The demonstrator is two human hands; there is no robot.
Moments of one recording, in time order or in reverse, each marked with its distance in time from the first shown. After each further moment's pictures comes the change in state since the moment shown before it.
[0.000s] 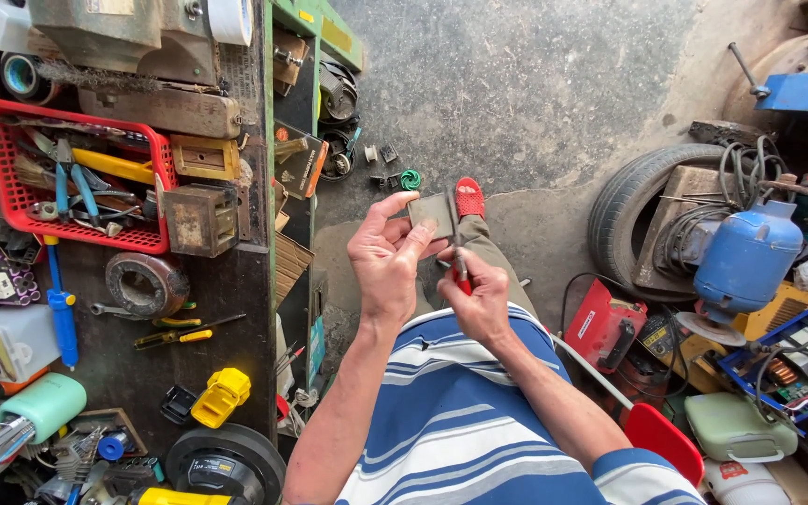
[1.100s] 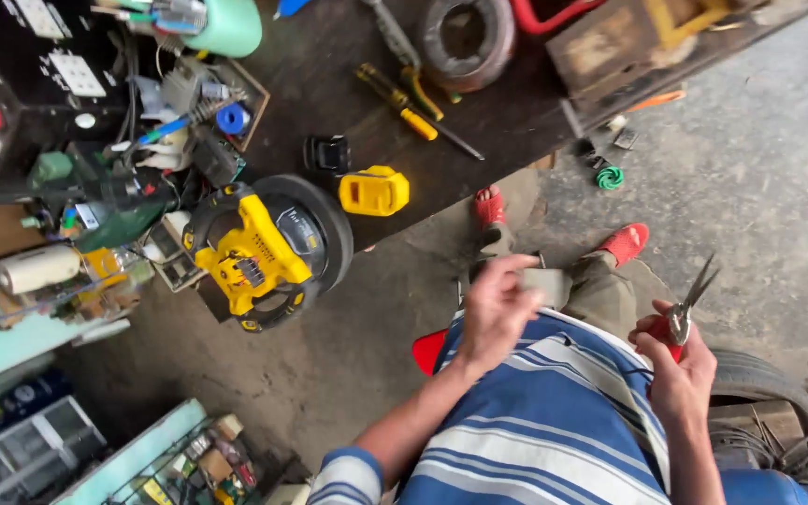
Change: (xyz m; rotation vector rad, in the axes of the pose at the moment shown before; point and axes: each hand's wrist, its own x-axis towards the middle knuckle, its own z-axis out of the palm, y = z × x) left_hand -0.148 -0.033 -0.198 -0.179 0.537 -0.070; right_hand -0.034 -0.022 0.052 -0.483 -0.597 0.375
